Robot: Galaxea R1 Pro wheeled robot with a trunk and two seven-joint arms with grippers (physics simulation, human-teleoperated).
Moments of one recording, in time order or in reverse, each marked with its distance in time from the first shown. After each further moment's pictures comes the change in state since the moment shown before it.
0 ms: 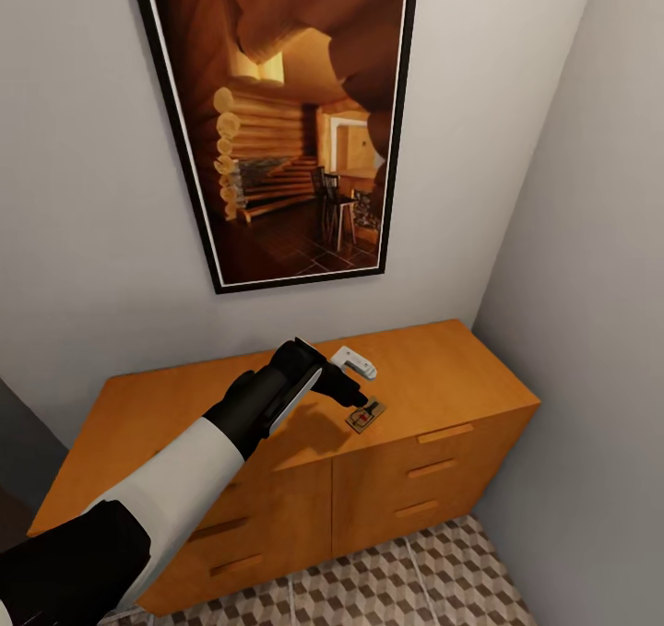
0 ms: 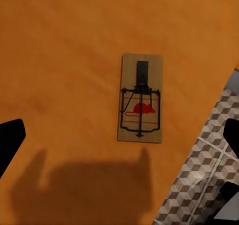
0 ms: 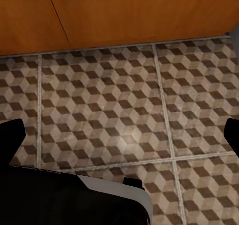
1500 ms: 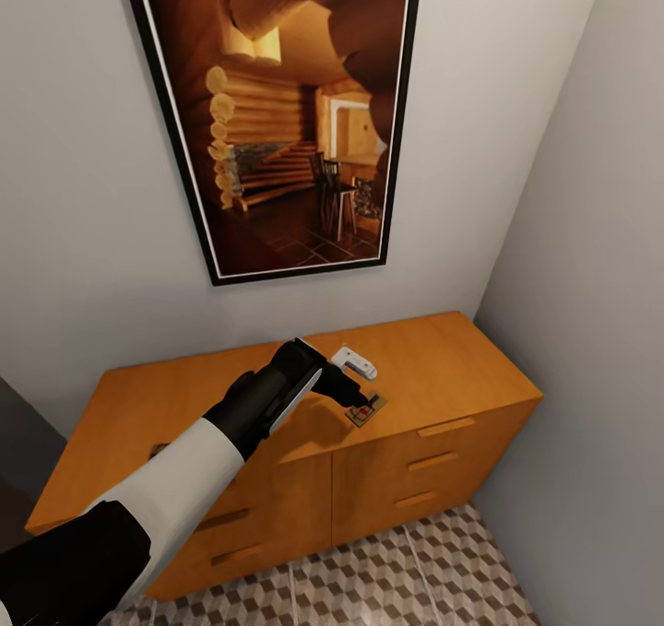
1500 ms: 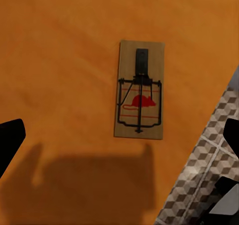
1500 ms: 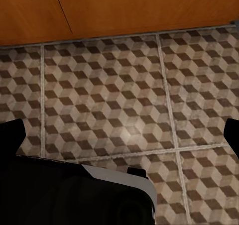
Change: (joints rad) left arm 0.001 0.000 0.000 0.000 0.000 0.000 0.000; right arm 0.000 0.006 0.000 -0.001 0.001 0.002 0.000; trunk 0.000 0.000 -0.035
